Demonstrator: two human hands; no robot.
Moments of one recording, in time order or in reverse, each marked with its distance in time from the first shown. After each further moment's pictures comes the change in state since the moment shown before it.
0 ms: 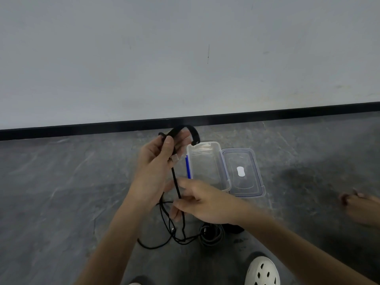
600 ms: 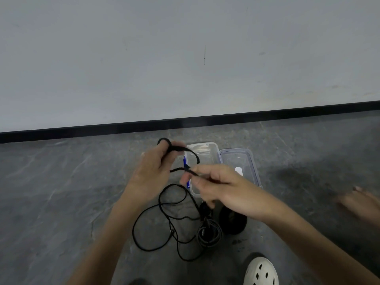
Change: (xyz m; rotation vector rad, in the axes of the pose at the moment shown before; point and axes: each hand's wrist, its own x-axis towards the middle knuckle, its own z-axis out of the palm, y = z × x) left_hand 0.010 -0.005 -0.016 0.905 -0.133 0.123; right_hand -0.037 -0.016 -0.030 0.141 0.183 -0.124
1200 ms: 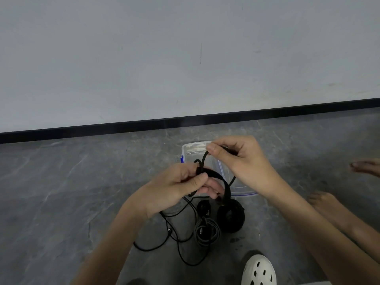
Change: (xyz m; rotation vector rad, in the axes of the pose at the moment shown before) left_hand -0.018 0.032 0.018 -0.530 -0.645 -0.089; right_hand 0.012 0.001 -0.033 -0.176 0.525 -0.298
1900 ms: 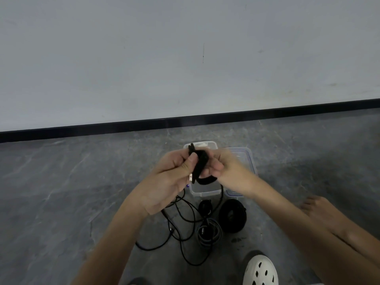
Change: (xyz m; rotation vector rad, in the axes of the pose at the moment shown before) left_hand 0.000 0.005 -0.003 -0.355 0.080 0.231; right_hand 0.006 0.028 0.025 0.123 -0.326 0.296
